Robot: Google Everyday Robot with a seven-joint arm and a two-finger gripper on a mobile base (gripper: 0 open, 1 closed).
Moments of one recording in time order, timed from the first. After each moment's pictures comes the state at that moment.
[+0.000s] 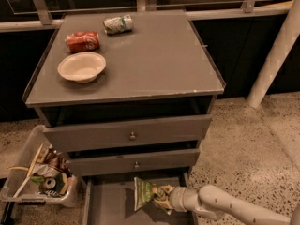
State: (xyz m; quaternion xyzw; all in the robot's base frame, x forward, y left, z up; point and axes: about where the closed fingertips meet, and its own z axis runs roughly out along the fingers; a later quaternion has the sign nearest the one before) arm 0.482 -0.063 0.275 -0.46 0.75 0.28 0.38
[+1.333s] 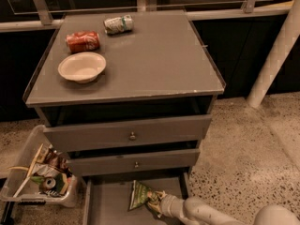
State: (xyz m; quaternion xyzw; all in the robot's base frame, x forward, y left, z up) arm 0.510 -0.040 0.134 -0.42 0.78 0.23 0.40
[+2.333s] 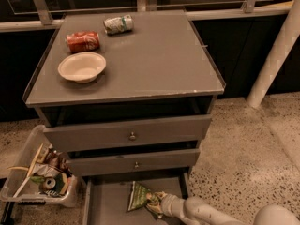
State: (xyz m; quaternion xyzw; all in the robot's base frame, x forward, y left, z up) arm 0.511 -0.041 0.132 -0.42 0.78 0.22 0.40
